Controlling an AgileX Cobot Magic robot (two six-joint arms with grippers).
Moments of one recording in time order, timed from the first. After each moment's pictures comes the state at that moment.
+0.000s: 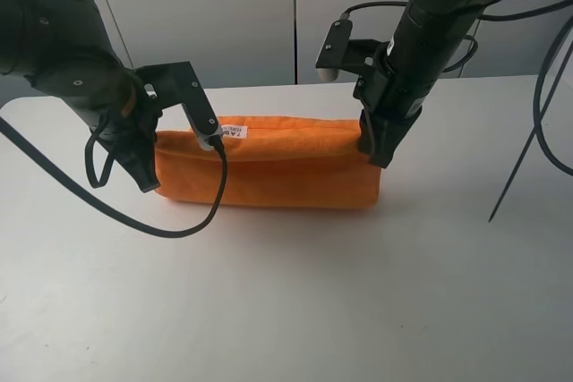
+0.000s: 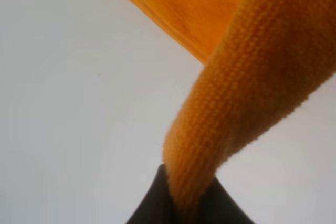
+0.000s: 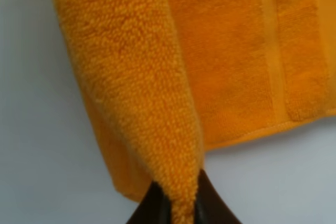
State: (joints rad) left arm -0.63 1.70 -0.98 0.75 0.74 -0.11; right arm 0.50 1.81 -1.20 0.06 0.83 -0.79
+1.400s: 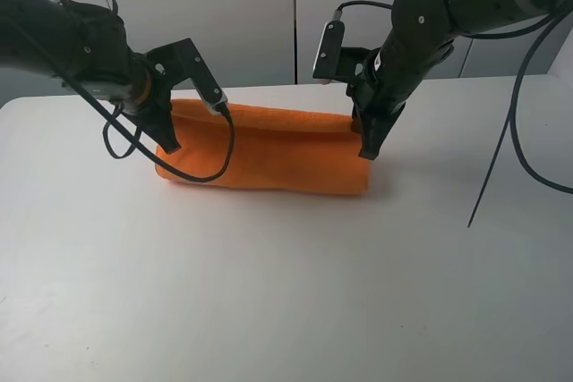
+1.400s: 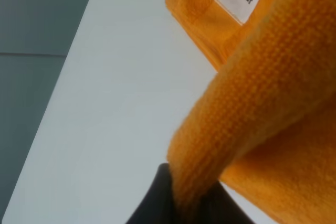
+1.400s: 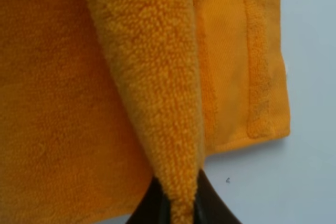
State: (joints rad) left arm -0.49 1.89 -1.09 1.13 0.51 -0.46; right arm 0.47 1.93 -1.20 -0.17 0.53 -0.71
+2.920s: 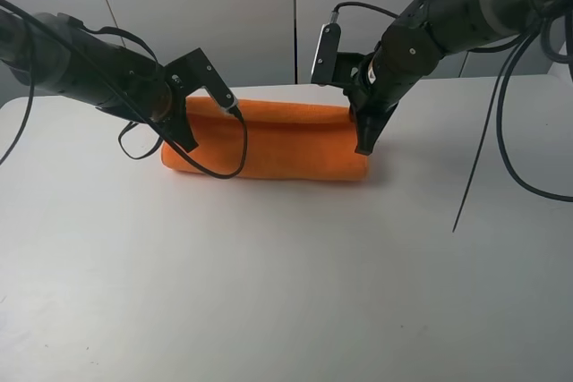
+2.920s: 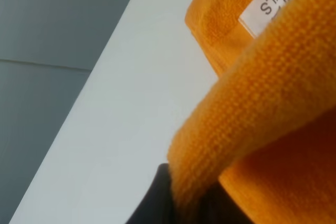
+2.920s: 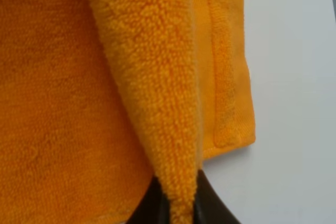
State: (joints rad) left arm -0.49 2.04 -1.12 1.56 0.52 -0.97; right arm 0.47 2.00 -1.21 -0.46 0.38 -0.47
